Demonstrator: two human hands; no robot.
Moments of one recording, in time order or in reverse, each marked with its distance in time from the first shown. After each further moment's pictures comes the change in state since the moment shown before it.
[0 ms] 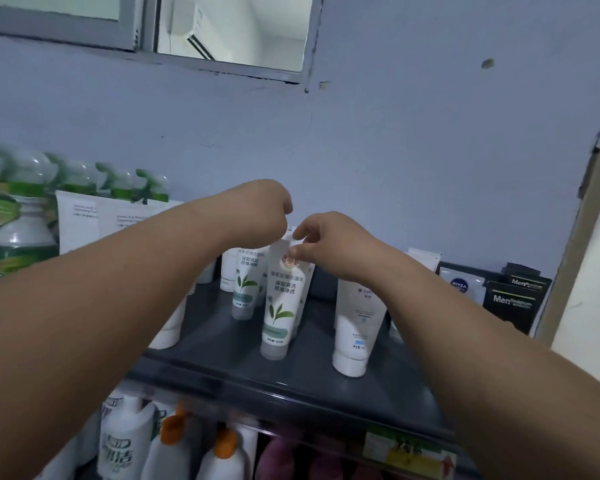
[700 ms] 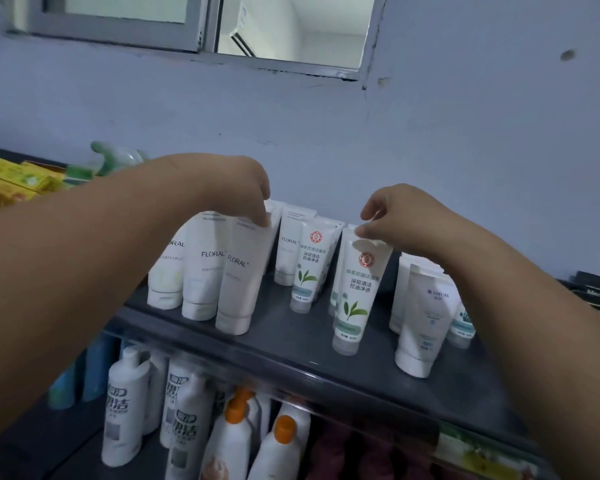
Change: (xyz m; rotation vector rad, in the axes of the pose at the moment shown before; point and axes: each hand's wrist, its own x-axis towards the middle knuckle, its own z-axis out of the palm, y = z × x) left_hand -0.024 -0.091 -0.055 0.128 -0.078 -0.155; right_hand 0.005 -0.037 -0.014 -0.150 0.096 0.055
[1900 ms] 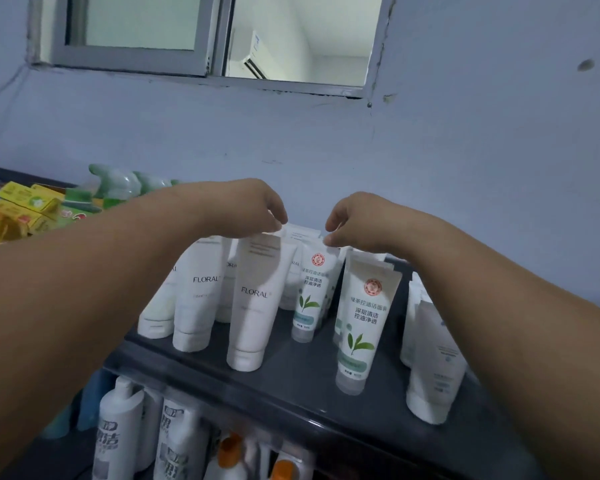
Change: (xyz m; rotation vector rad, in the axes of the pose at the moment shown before) left_hand 0.030 0.001 0.014 -0.181 0.037 0.067; right_hand 0.048 -0.019 0.012 -0.029 -0.163 -0.149
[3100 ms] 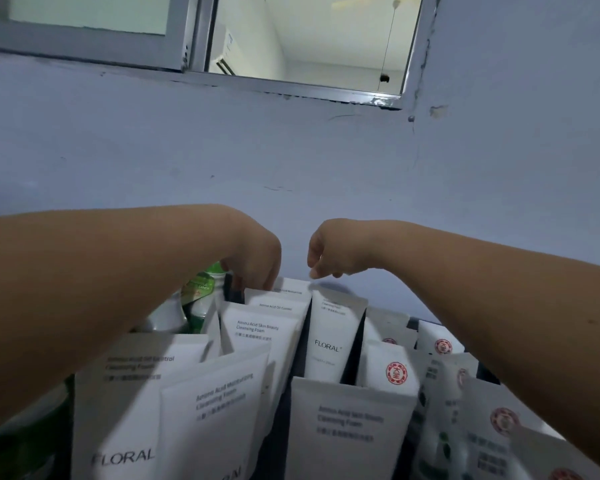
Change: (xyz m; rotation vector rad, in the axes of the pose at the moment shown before) left_hand 0.189 -0.084 -0.011 0.542 -0.490 0.085; right_hand 0.207 -0.025 0.033 -0.237 -0.279 0.075
